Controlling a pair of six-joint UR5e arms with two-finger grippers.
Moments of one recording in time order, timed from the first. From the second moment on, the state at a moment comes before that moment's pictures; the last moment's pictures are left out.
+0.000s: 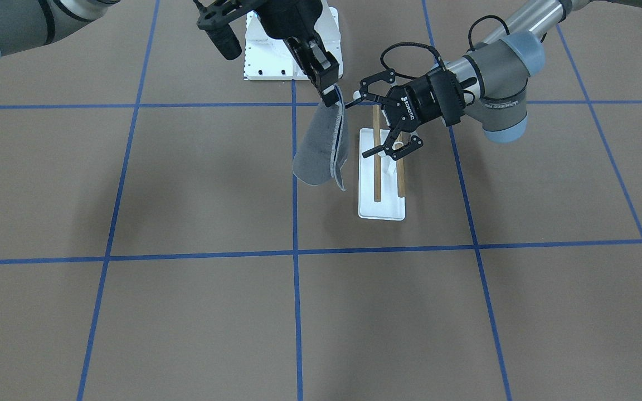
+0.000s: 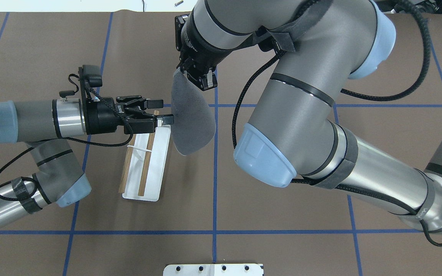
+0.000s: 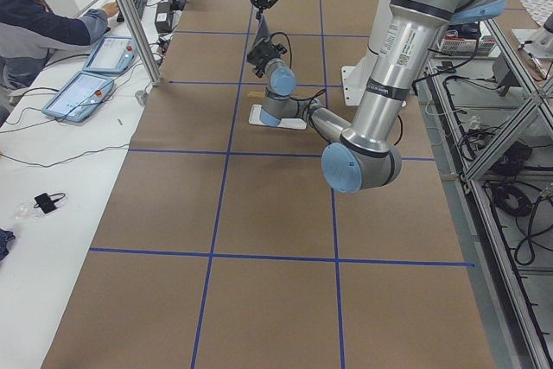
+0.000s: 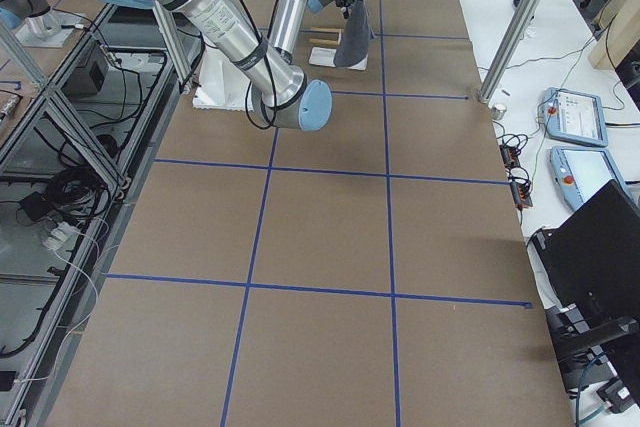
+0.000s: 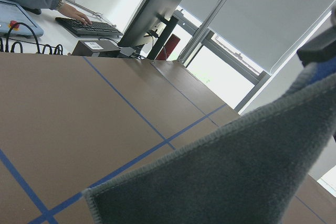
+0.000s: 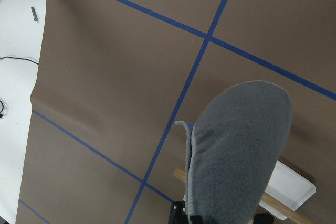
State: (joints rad) left arm -0.64 -1.97 -1.52 -3.25 -1.89 -0.99; right arm 0.68 -0.59 1.84 -1.66 1.97 2.39
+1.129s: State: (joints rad) left arm -0.61 -1.97 -1.51 -3.26 -1.89 -0.99; right arm 0.67 -0.57 1.84 -1.64 1.97 2.41
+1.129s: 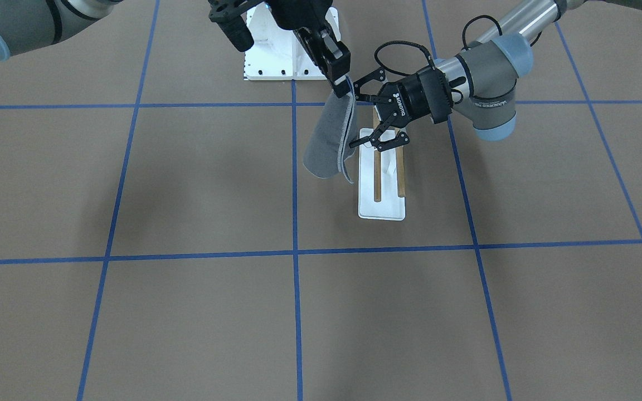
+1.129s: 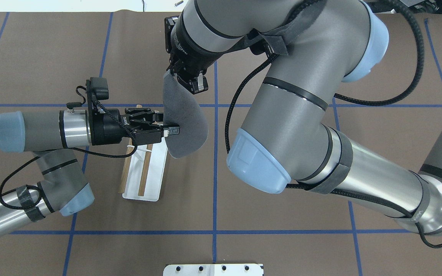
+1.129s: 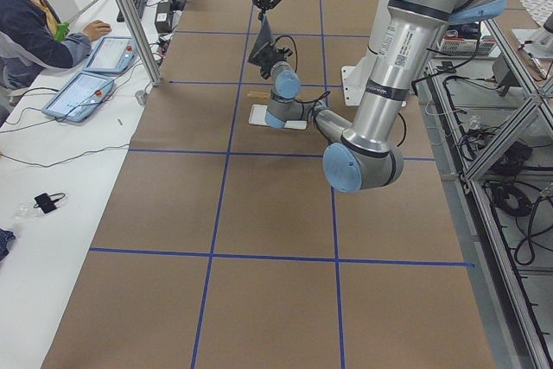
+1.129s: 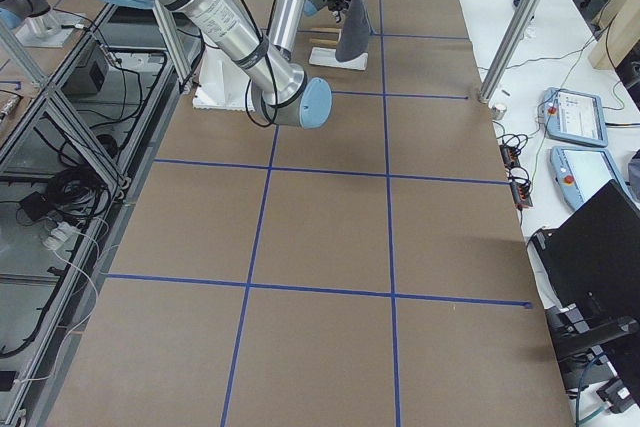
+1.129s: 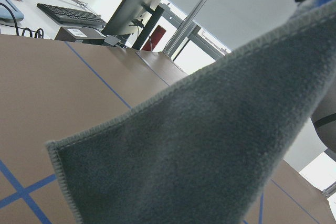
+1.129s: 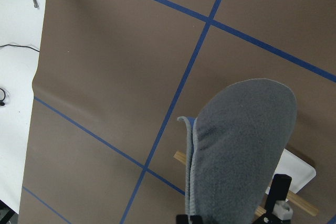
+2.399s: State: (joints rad) left arm -0.61 -1.95 -1.48 -3.26 -1.89 -0.99; right arm 0.67 -0.55 1.84 -1.64 1.98 2.41
